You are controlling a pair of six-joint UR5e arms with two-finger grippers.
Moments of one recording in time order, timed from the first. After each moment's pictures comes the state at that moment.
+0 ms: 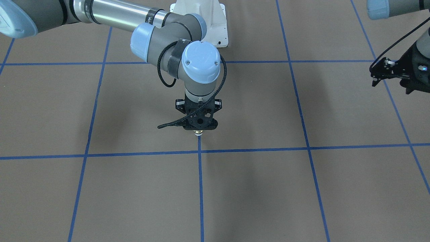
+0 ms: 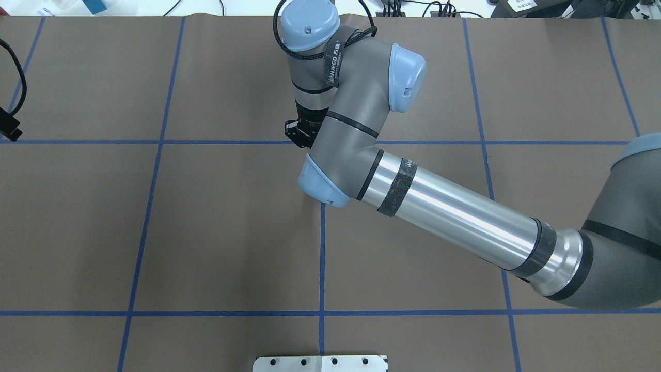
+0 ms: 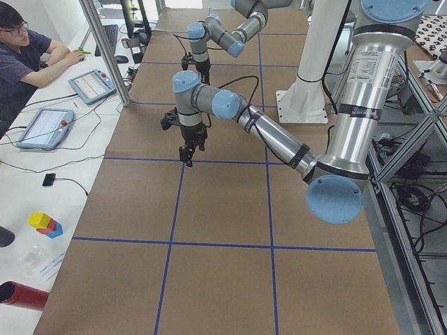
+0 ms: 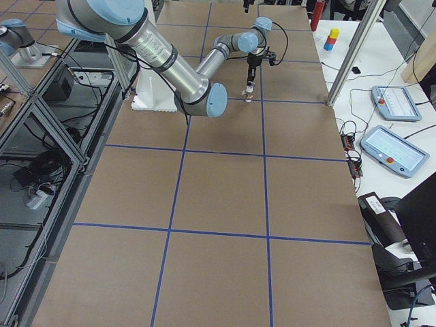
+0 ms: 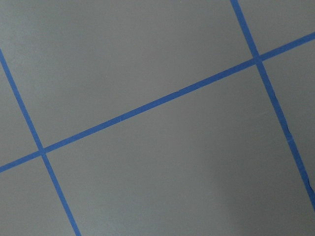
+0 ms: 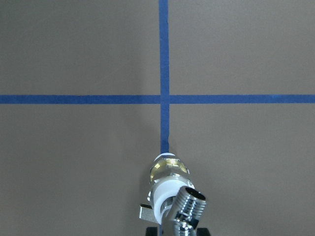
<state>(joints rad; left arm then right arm) -1.20 -1.76 -1.99 -1.23 -2.17 -0.06 0.65 -0.52 1.29 -1.77 2.08 1.04</state>
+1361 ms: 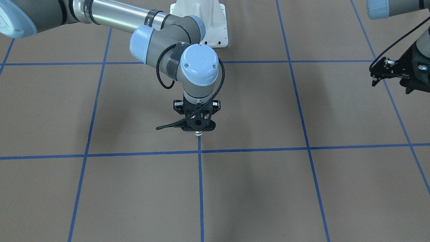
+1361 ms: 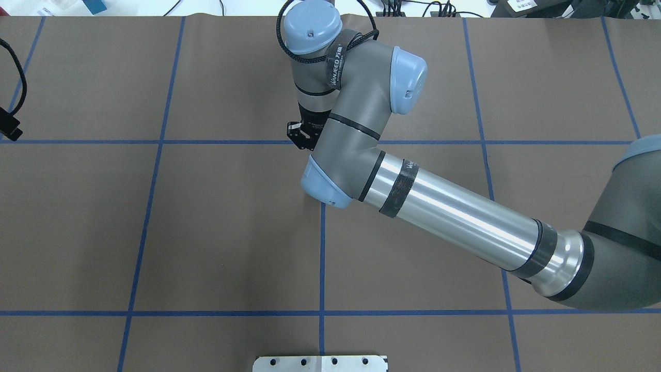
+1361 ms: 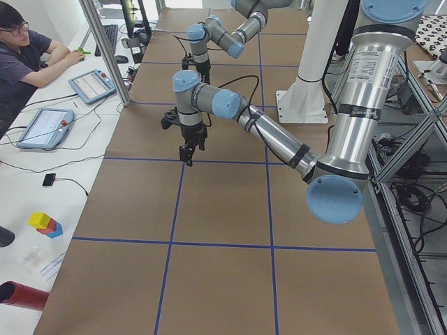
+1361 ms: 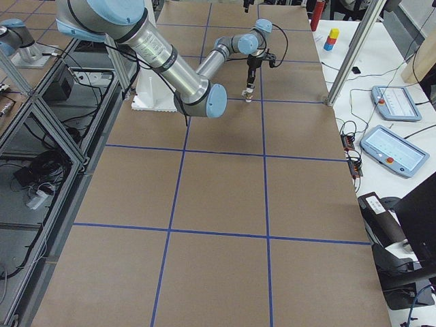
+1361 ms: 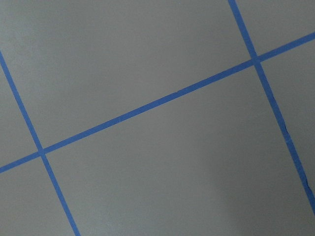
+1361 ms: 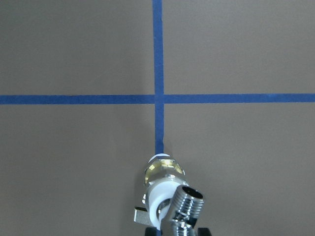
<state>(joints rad) -1.20 -1.76 -1.99 -1.23 -2.17 -0.06 0.65 -0.53 1.28 -1.77 2.08 1.04</state>
